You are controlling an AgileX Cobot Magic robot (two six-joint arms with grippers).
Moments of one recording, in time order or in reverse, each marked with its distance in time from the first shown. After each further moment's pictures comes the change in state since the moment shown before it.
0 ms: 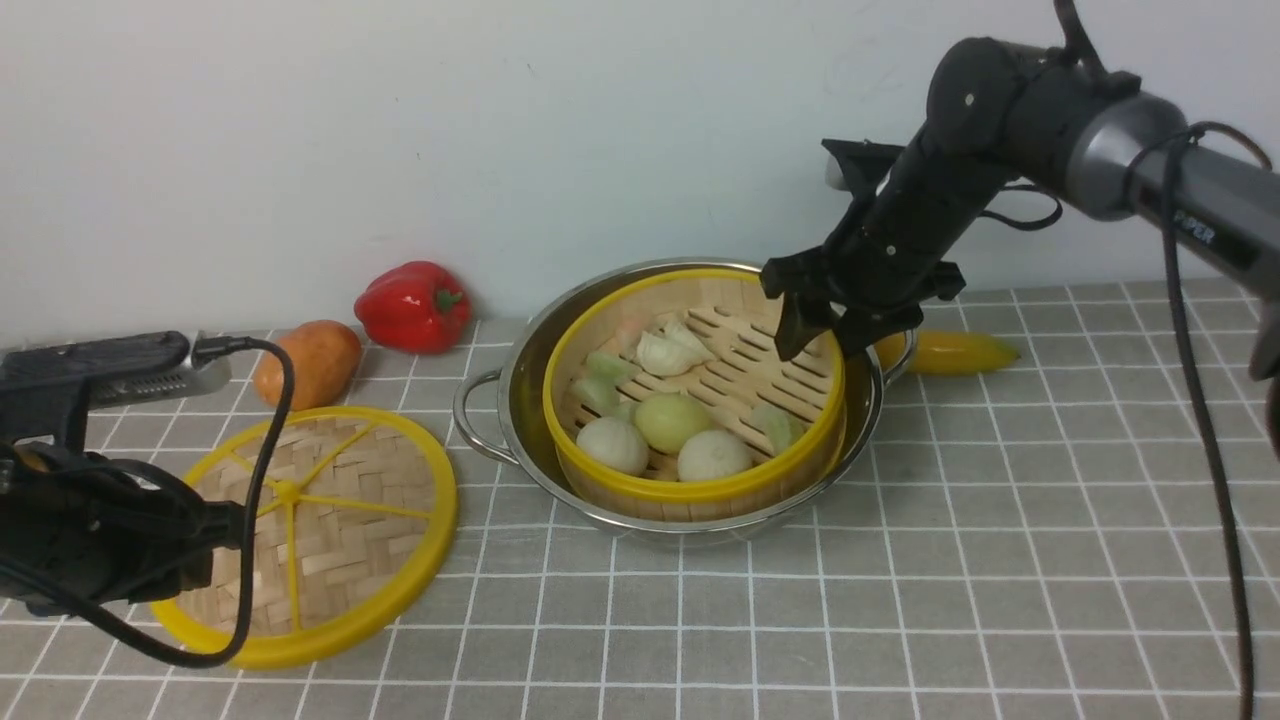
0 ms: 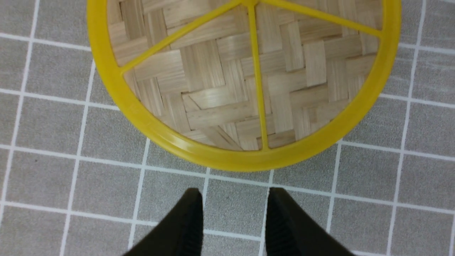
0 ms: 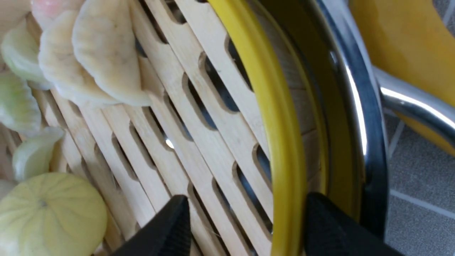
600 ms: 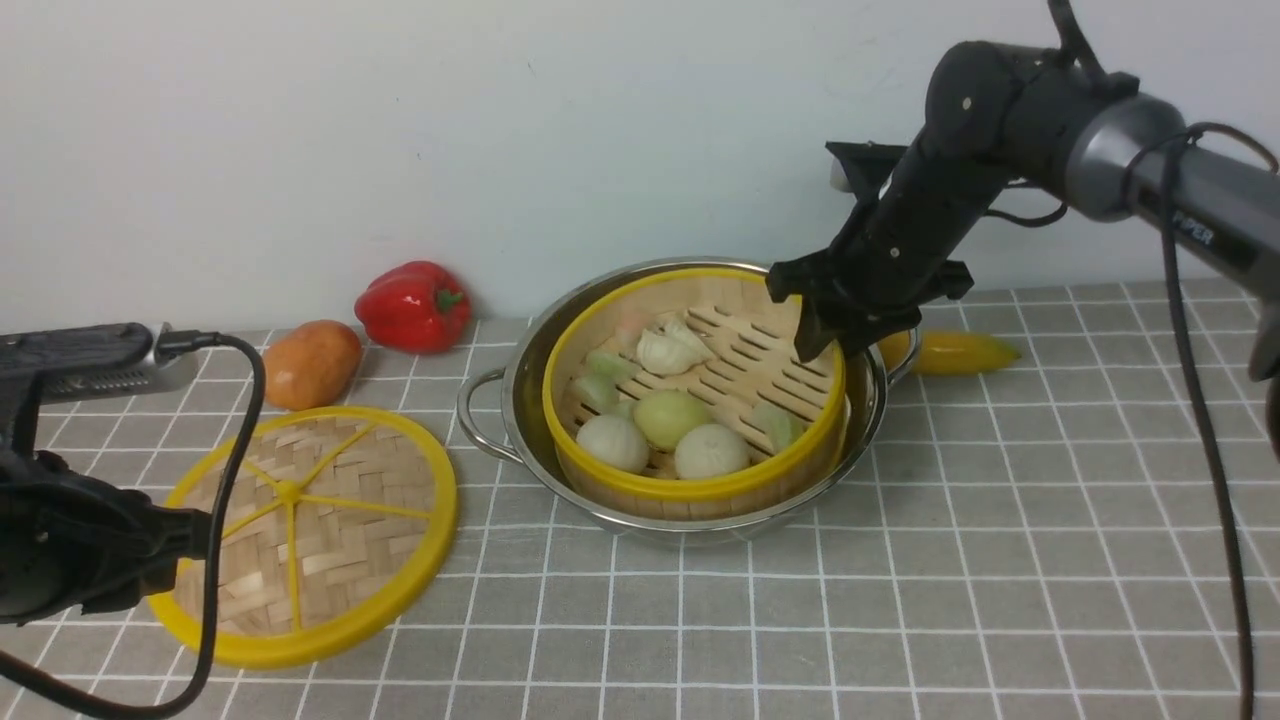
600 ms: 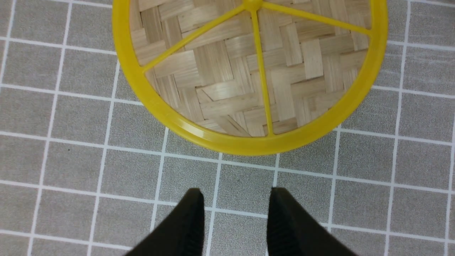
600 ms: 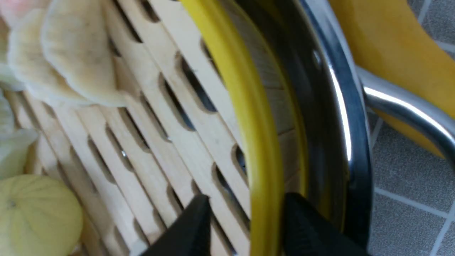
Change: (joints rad) right arm 0.001 0.000 0.009 -0.041 -0.001 0.021; left arm 0.000 -0.116 0.000 0.049 0.083 -0.014
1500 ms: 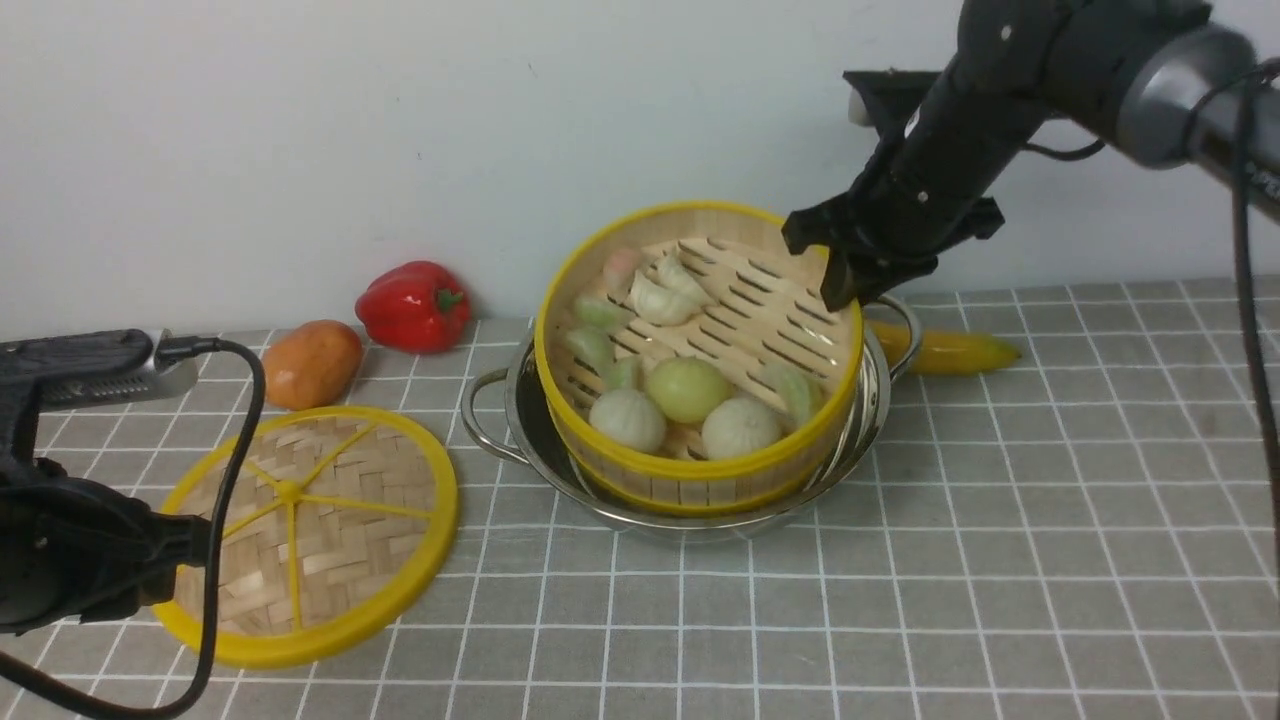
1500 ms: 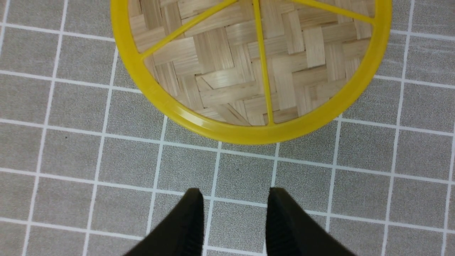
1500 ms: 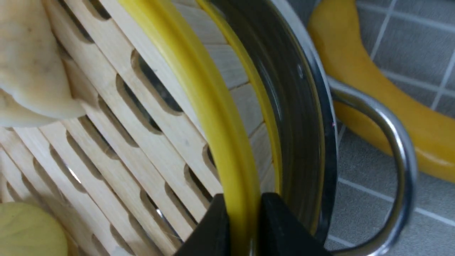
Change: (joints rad) right arm 0.000 -0.090 0.009 -0.060 0.017 -0.002; left arm 0.000 -0.002 0.000 0.000 0.027 -0.007
